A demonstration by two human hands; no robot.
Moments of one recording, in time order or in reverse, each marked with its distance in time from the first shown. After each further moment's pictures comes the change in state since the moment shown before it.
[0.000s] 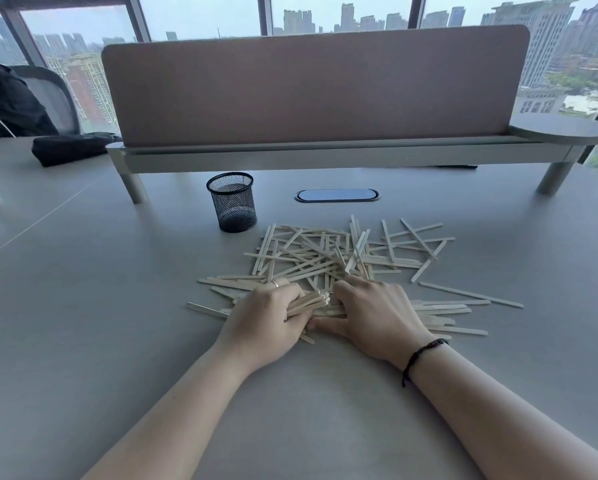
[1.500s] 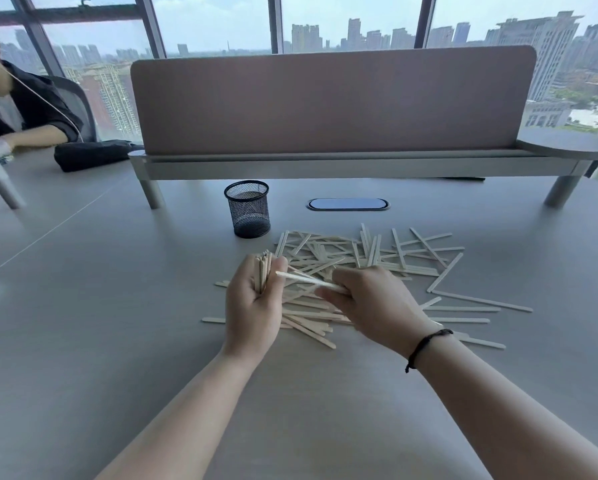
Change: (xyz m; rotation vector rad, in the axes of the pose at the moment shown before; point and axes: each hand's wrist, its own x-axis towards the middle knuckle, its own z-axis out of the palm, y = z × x) left_hand 0.002 0.007 -0.020 -0.596 0.543 -0.220; right_hand 0.019 -0.025 -0.029 0.236 0.089 0.054
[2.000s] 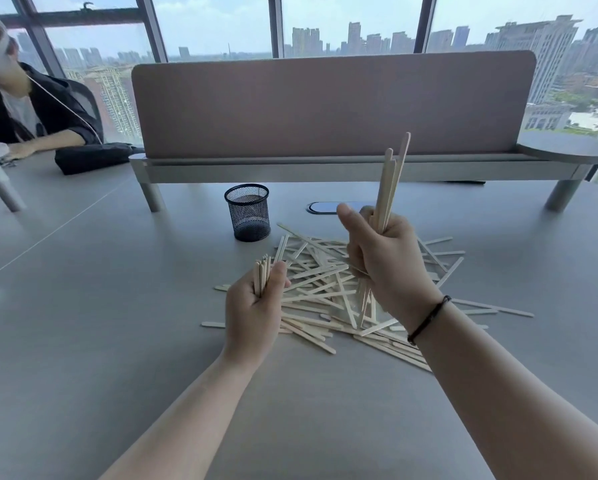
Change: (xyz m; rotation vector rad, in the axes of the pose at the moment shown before) left_hand 0.000 -0.009 0.002 -0.031 0.007 -0.114; right_hand 0.036 -0.020 -0.035 1.251 0.280 0.216
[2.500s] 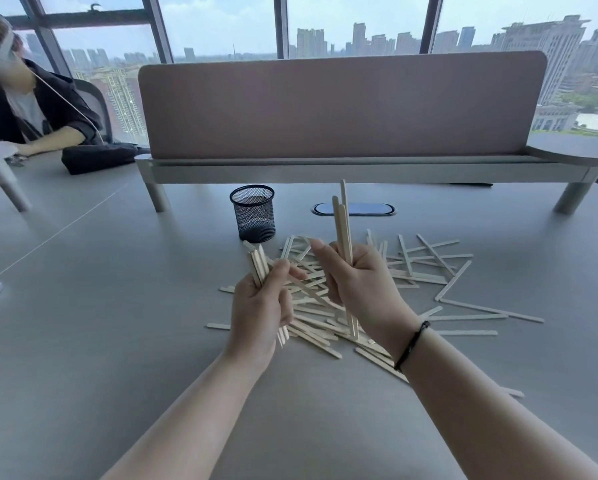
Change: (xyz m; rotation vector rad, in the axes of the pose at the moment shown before) left_hand 0.003 0.022 0.006 -0.393 -0.069 -0.272; right_hand -0.016 0.024 0.023 -0.182 -0.130 0.020
